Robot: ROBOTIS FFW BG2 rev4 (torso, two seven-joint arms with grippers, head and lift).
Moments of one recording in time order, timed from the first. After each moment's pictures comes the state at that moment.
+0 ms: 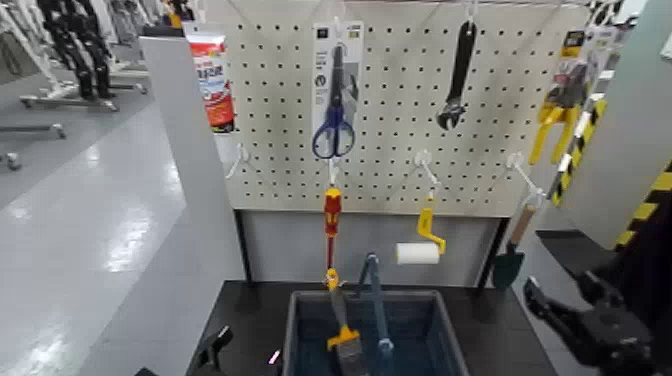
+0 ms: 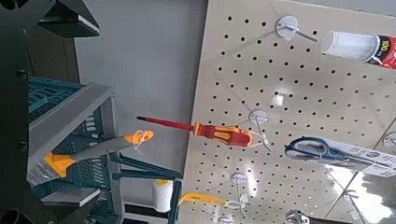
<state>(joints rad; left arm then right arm) 0.19 0.09 -0.08 -1.39 0.29 -0.41 -0.52 0.26 -0.14 -0.27 -1.87 -0.23 0.04 0.35</state>
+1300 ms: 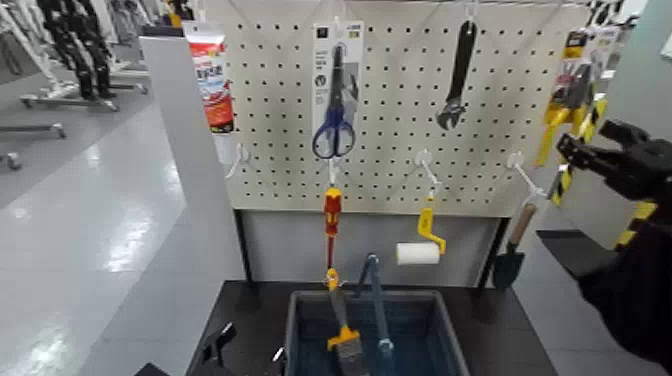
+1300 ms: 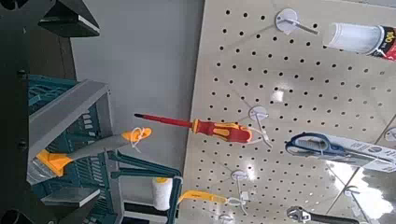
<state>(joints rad) 0.18 0.09 -0.09 -1.39 0.28 -0.40 -0.52 -0.30 -0.38 -0.30 -1.70 -0.35 0.34 0.67</state>
